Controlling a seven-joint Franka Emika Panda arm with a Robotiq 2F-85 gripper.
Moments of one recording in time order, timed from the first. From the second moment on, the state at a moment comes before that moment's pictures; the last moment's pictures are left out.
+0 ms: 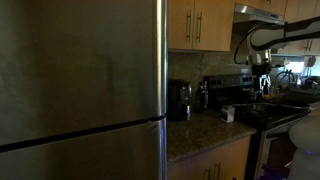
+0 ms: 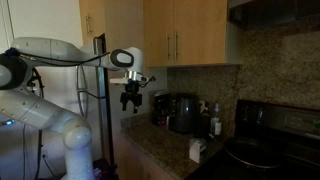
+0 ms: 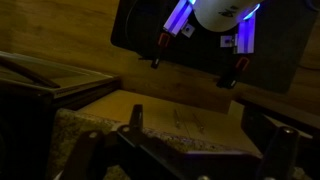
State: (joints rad) arm 0.01 -0.84 -0.13 -2.46 -0.19 1.45 -0.36
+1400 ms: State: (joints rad) arm 0.09 -0.35 0.20 -2.37 -0.06 2.14 0.31
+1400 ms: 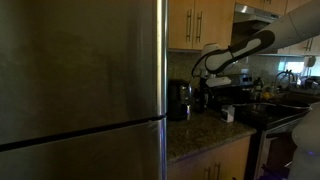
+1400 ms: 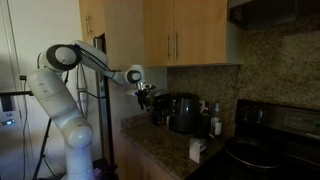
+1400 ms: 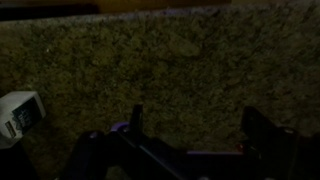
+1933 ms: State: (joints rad) arm 0.02 -0.08 0.16 -2.29 -0.17 2.48 0.40
